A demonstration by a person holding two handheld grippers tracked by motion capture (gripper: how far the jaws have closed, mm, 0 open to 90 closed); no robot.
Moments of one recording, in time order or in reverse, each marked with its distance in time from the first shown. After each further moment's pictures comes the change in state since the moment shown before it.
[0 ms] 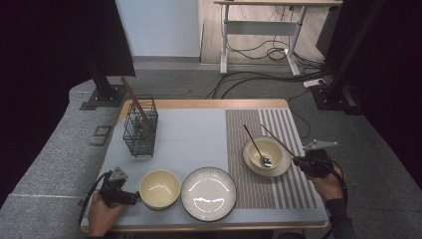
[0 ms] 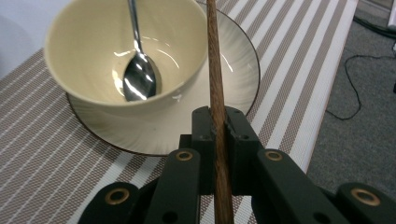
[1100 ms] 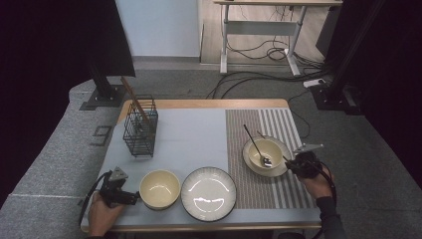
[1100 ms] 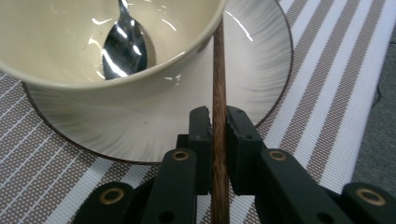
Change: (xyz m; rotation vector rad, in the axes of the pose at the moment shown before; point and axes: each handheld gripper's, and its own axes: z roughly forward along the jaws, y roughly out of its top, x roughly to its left) left arm 0.000 0.000 0.000 0.001 0.000 0.001; right arm 0.000 -0.013 0.046 0.061 0.033 -0.010
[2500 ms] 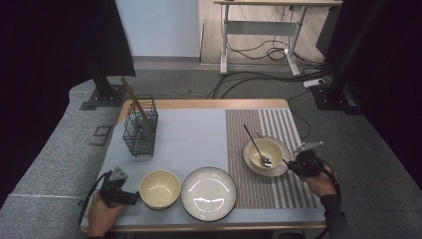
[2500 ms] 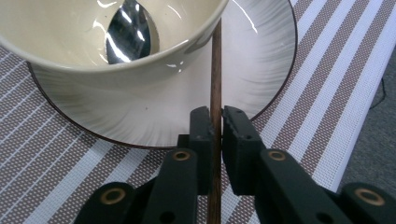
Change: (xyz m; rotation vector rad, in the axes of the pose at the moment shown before) left arm 0.000 0.000 0.000 -0.001 0.000 -0.001; right arm -0.005 0.004 -0.005 0.059 0.030 -0.053
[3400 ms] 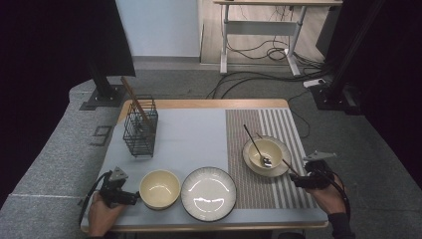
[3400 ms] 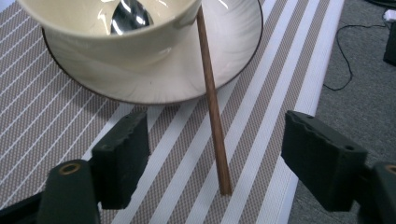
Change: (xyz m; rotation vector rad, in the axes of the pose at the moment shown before) left arm 0.000 0.000 0.000 0.000 -0.001 0.002; right arm 0.022 -0.025 -0.038 -0.046 -0.117 0.112
